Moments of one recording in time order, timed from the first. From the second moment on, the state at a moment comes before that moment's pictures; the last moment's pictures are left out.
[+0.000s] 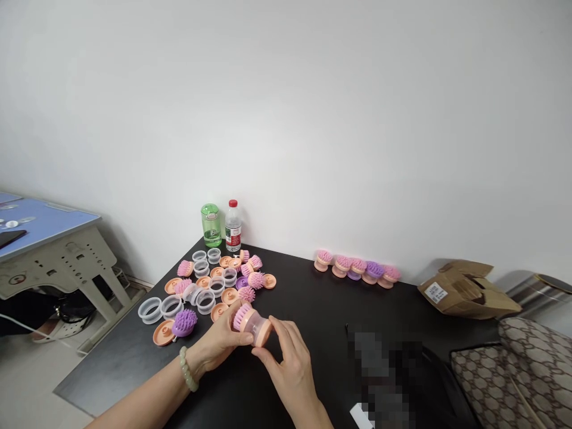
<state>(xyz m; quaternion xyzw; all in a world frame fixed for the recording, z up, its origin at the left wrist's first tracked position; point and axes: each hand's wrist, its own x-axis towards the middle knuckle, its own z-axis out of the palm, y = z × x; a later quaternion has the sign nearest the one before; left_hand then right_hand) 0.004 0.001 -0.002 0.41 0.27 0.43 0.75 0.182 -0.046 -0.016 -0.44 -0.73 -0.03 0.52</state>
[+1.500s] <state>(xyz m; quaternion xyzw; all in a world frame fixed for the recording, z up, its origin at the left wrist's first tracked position) -0.005 0.007 0.005 0.51 0.18 0.44 0.72 0.183 -0.049 -0.009 -0.46 -0.68 0.16 0.54</state>
